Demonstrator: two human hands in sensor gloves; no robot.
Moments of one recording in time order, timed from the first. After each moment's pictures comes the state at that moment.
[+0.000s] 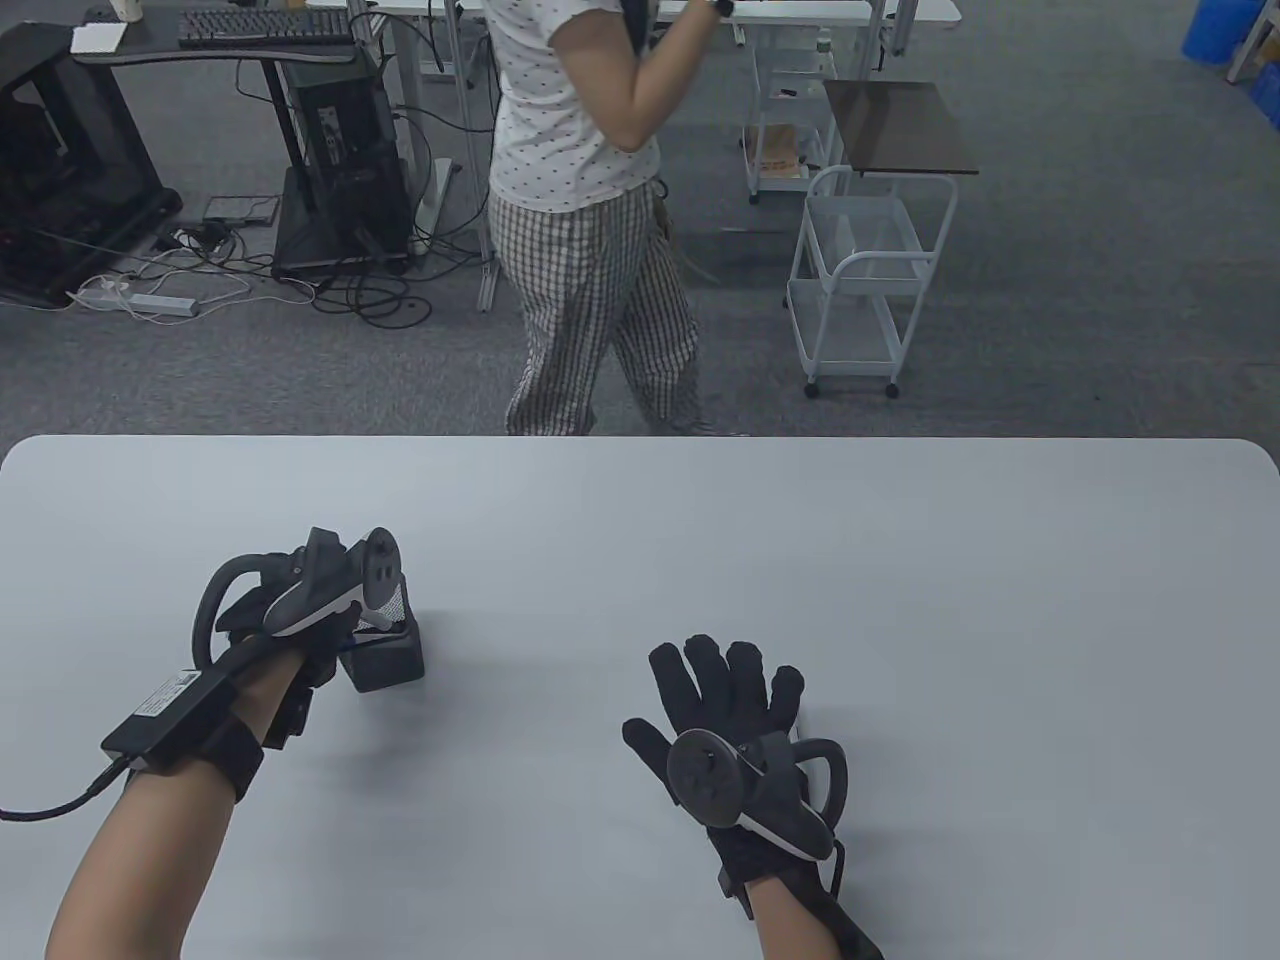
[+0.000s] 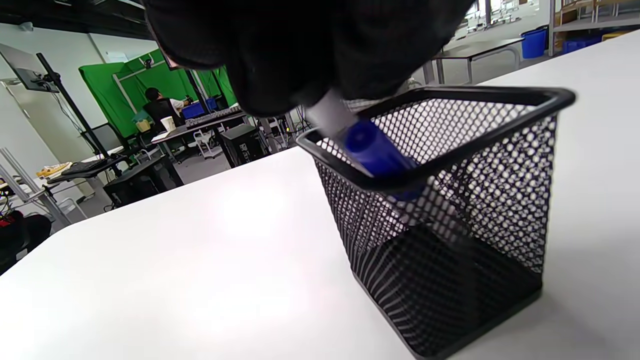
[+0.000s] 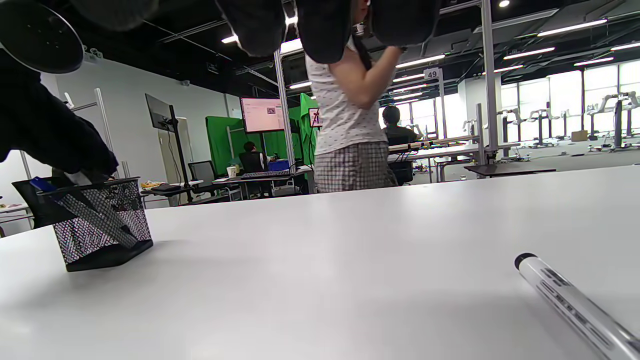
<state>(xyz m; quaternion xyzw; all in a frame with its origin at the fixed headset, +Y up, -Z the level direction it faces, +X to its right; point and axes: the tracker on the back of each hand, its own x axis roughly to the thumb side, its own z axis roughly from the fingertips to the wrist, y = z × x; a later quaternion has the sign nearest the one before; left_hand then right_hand) -0.287 -0.645 -0.438 -0.08 0.04 -0.18 0.98 0.059 -0.666 -0.293 0.14 -0.09 0.98 0.08</state>
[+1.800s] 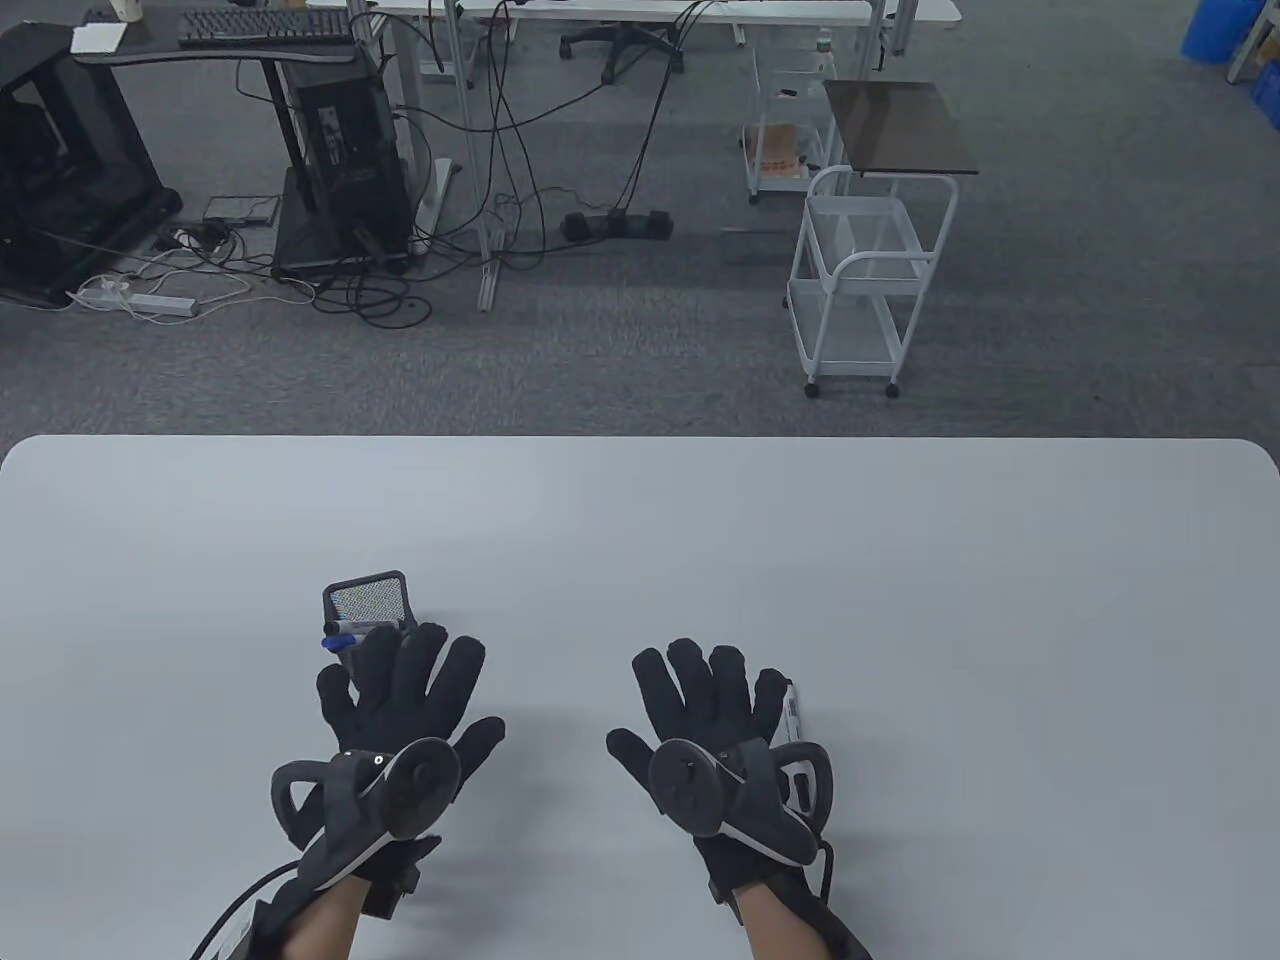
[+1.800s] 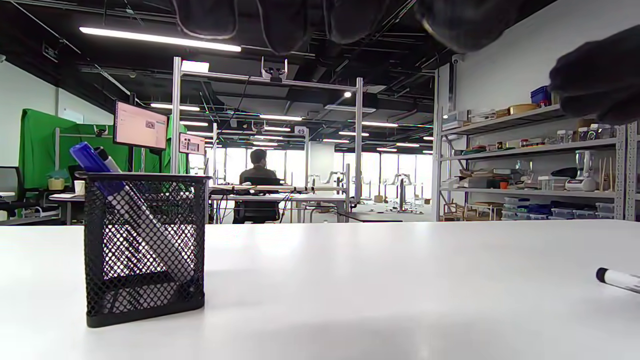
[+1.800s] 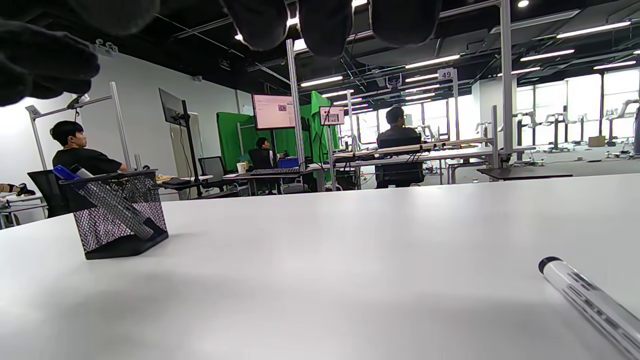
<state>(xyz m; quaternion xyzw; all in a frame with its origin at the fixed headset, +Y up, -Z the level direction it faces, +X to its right) -0.215 -0.669 -0.286 0.13 -0.06 0.02 0.99 0.047 -0.671 -0.290 0.15 -0.09 0.98 0.07</state>
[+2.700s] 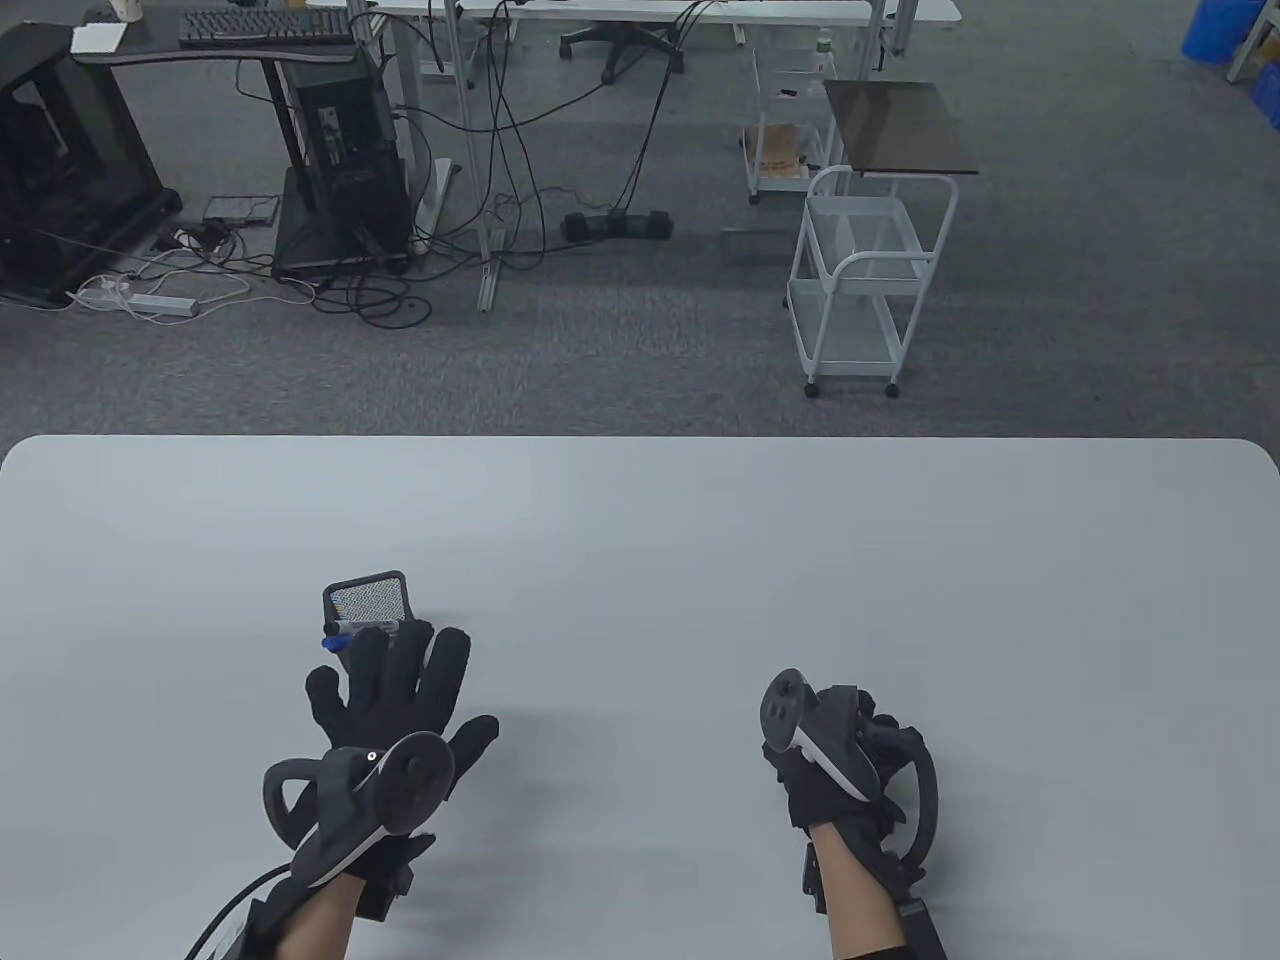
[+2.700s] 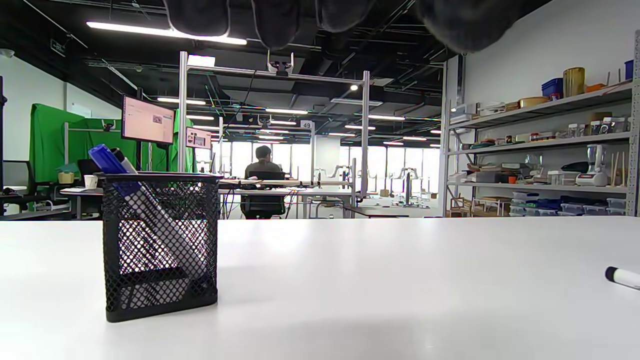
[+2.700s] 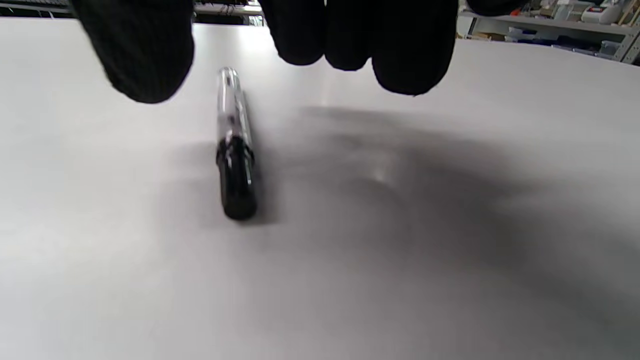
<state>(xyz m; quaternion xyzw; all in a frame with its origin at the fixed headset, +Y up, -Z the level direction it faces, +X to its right) -0.219 -0.666 -0.286 0.12 -0.05 0.02 0.99 0.141 -0.741 -0.347 -0.13 0.15 0.98 -0.03</state>
